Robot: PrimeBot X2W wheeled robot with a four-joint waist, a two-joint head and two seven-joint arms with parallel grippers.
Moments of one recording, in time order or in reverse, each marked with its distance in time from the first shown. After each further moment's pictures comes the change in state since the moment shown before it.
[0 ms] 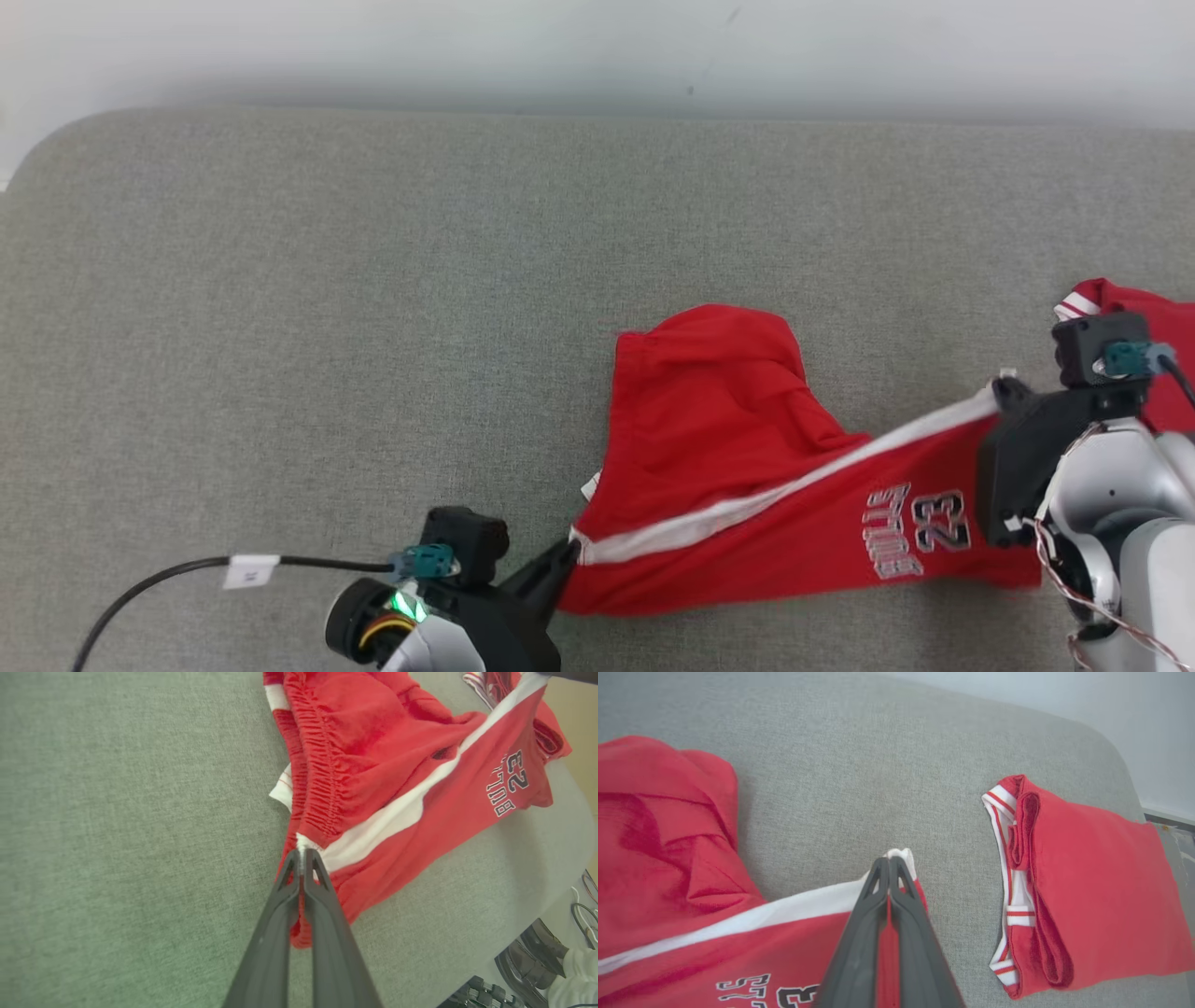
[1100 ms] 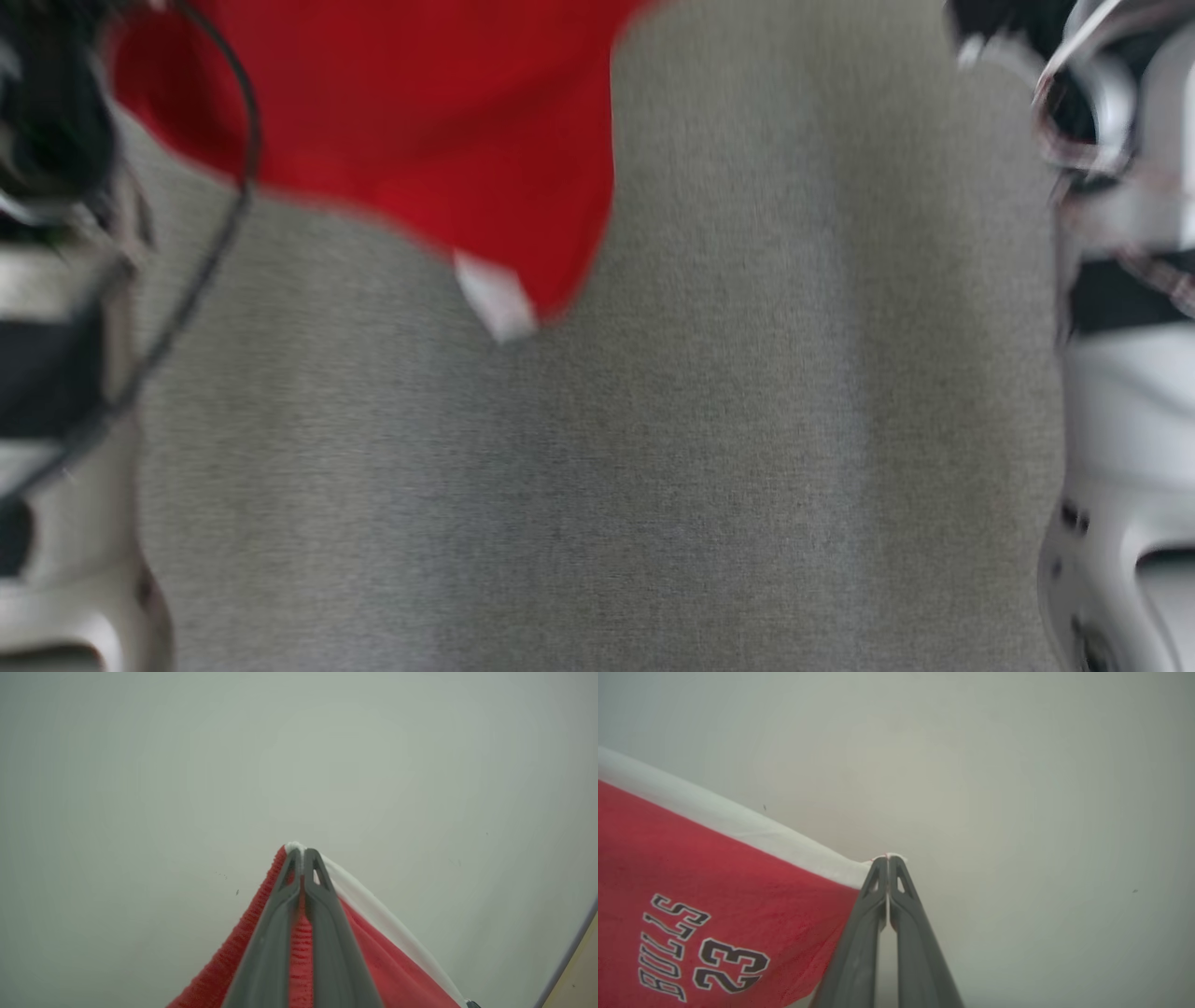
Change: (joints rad) left arm -0.814 -0.044 0.513 0.055 -0.330 -0.009 -0.318; right arm -0.798 0.035 0.152 0.368 0.063 0.000 -0.553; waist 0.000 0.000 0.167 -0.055
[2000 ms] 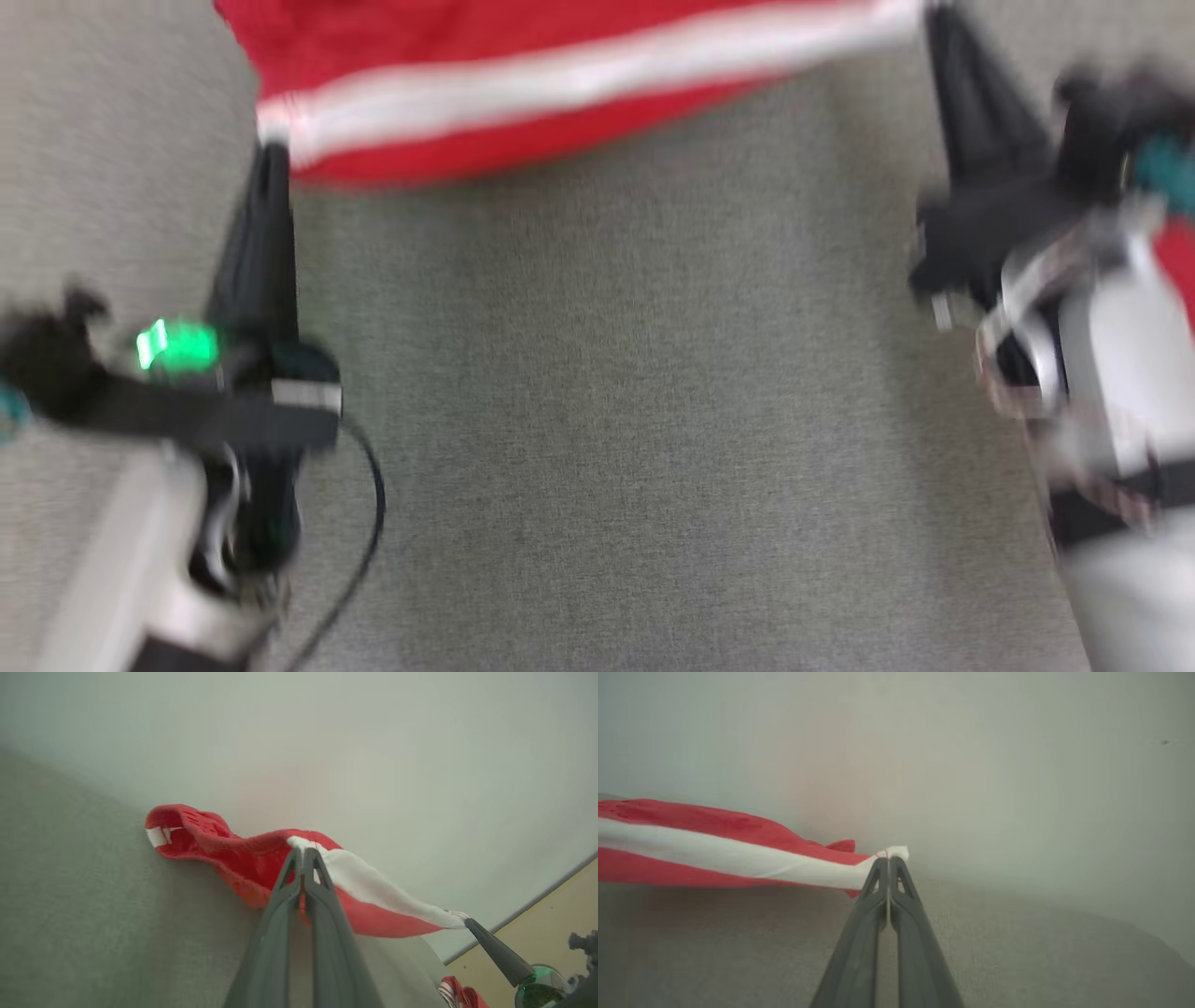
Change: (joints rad) left arm 0.489 0.121 -0.223 -0.065 -0.098 -0.103 -0.284; right arm 0.300 -0.127 0.109 -0.050 0.085 0.000 -0.198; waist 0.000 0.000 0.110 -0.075
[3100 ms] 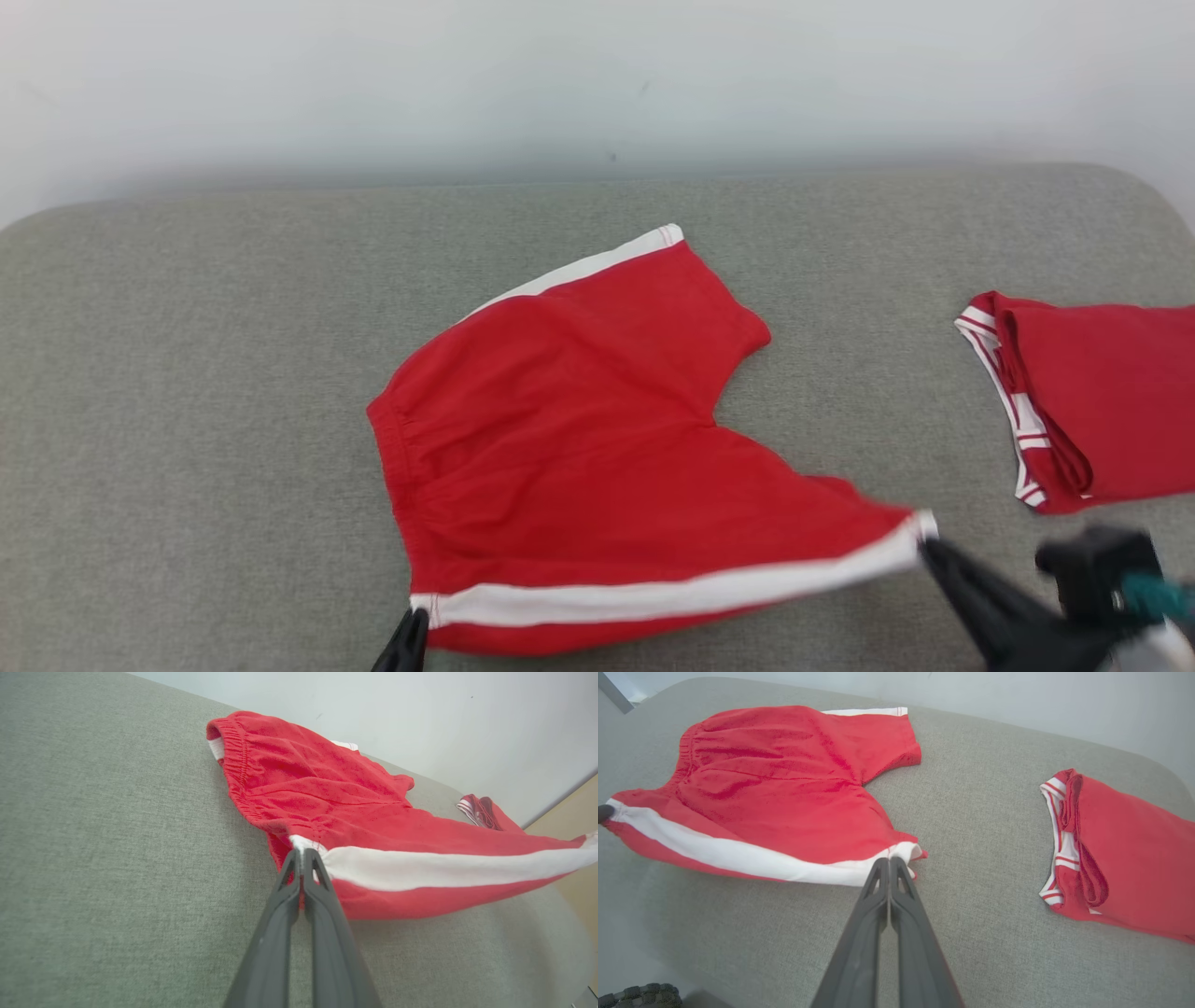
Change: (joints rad) left arm 0.649 -0.046 -0.074 0.056 0.370 0.040 0.014; right arm 0.998 -0.122 -0.086 -0.699 0.207 0.000 0.532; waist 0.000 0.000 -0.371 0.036
